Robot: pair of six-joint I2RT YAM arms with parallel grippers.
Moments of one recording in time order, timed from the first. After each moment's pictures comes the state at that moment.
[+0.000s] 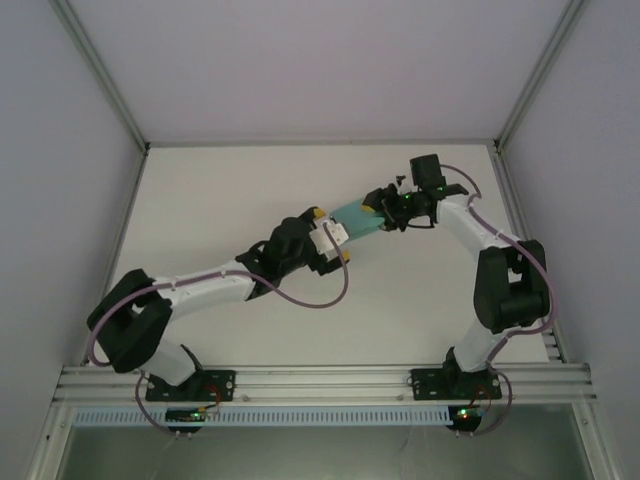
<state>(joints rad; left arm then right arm) -0.87 1.51 0.84 0.26 -0.11 0.45 0.20 1.68 1.24 -0.53 -0.70 0.90</state>
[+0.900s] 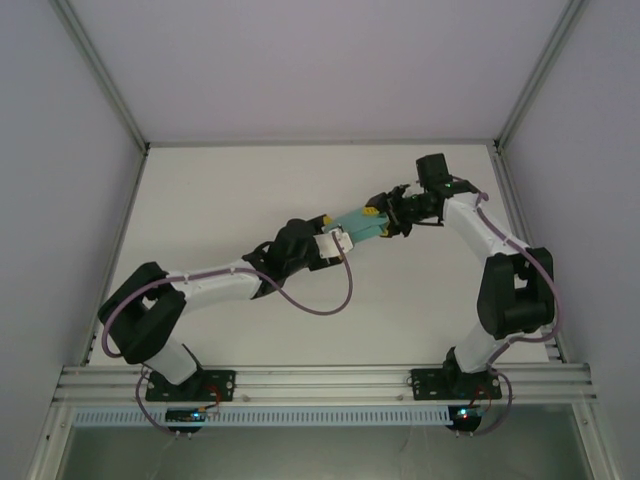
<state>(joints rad) -0.87 1.57 0.84 0.31 -0.10 0.62 0.18 1.63 1.27 -0.69 -0.83 1.02</state>
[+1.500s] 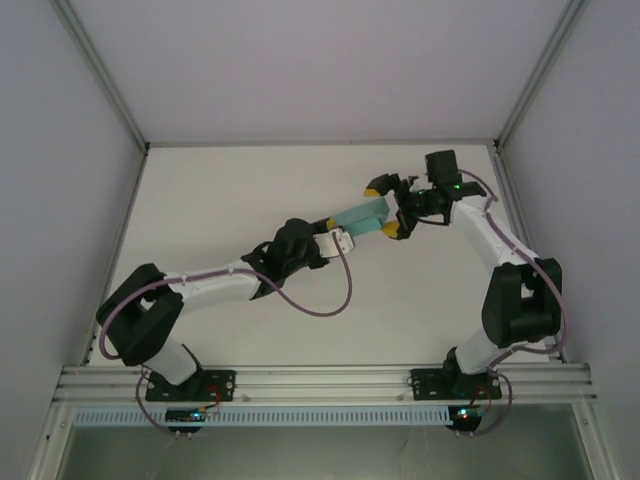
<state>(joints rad) -0.88 1.55 0.84 0.31 -0.10 0.65 0.14 1.56 1.25 -0.60 -0.77 1.02</state>
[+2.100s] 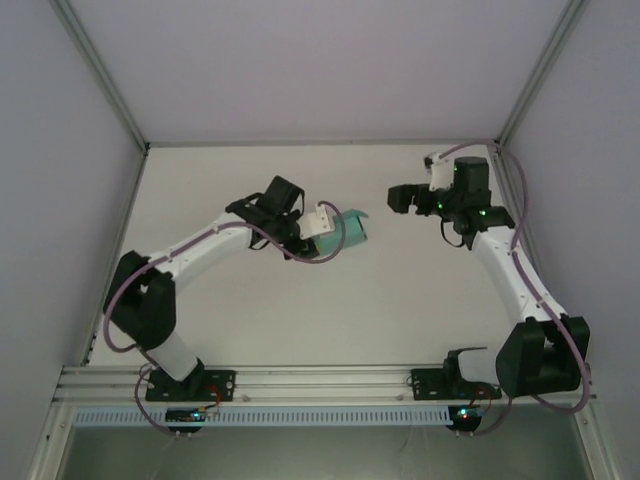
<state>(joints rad) -0.66 1.67 1.29 -0.67 0.32 0.65 0.12 1.29 1.09 -0.41 -0.45 0.03</state>
